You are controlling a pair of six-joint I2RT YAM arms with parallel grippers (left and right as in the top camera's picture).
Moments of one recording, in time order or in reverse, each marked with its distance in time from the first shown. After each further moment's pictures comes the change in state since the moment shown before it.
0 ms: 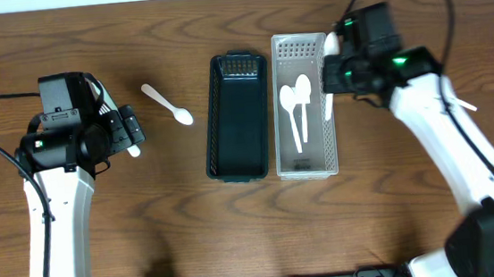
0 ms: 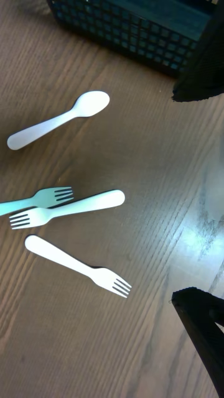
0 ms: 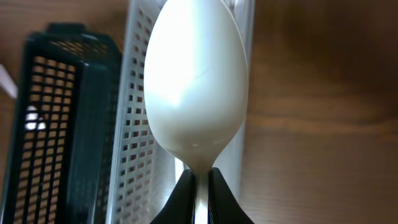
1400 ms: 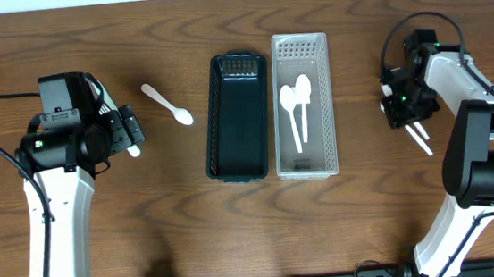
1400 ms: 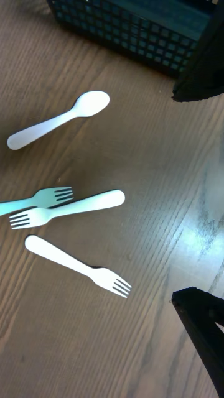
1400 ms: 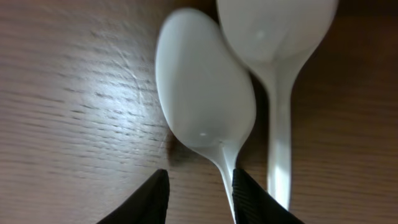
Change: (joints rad) left arm 0.000 0.000 0.000 0.000 0.000 0.000; right arm -0.413 0.344 -0.036 -0.188 0.119 -0.706
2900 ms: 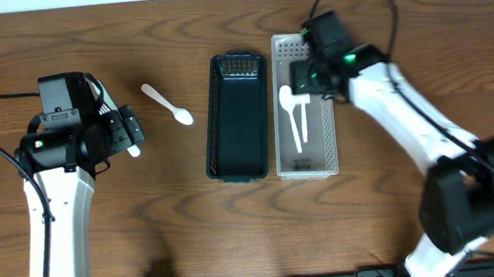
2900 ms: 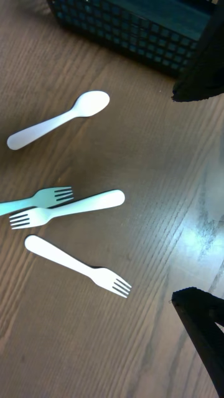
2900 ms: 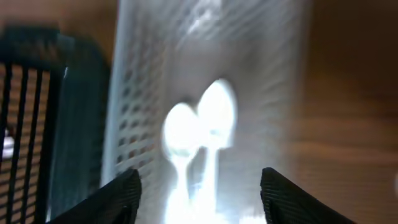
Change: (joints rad) left arm 0.000 0.000 0.000 0.000 0.000 0.000; right arm 0.448 -0.233 0.082 0.266 -0.057 0.689
